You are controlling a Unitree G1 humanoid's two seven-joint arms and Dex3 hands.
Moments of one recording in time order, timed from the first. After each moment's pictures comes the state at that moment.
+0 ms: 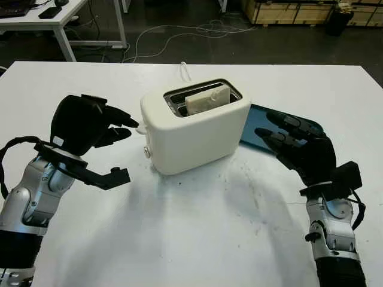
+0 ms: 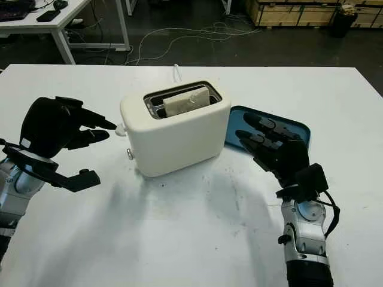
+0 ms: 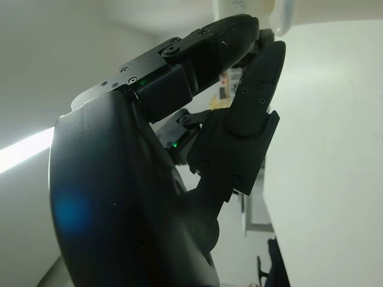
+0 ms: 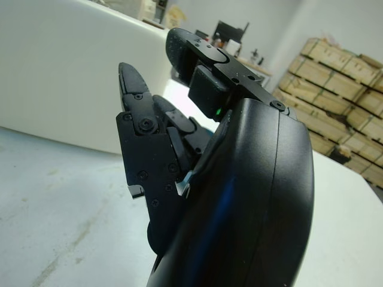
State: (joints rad) left arm -0.27 0.59 -0.02 -0.02 0.74 -0.34 0.15; right arm -0.13 -0.22 -0.19 0.13 0.24 -0.20 0.30
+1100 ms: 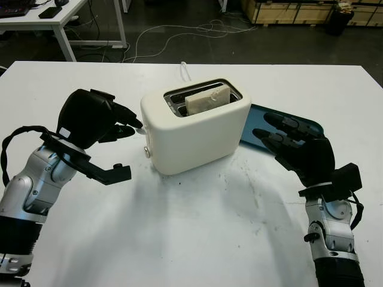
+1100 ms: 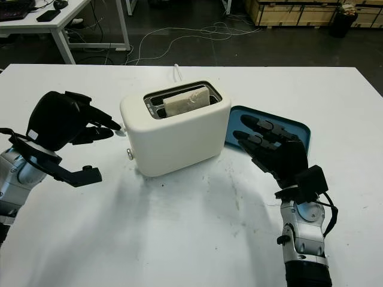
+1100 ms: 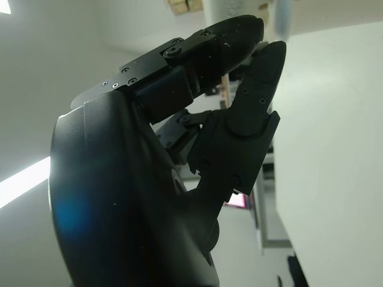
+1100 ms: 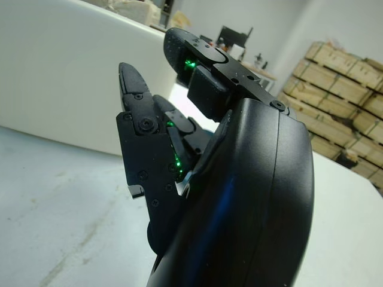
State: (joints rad) left arm -0.36 0.66 -0.07 0.04 0.74 -0.42 0.10; right arm -0.12 -0.20 -0.19 0.13 0.26 -0.21 0.32
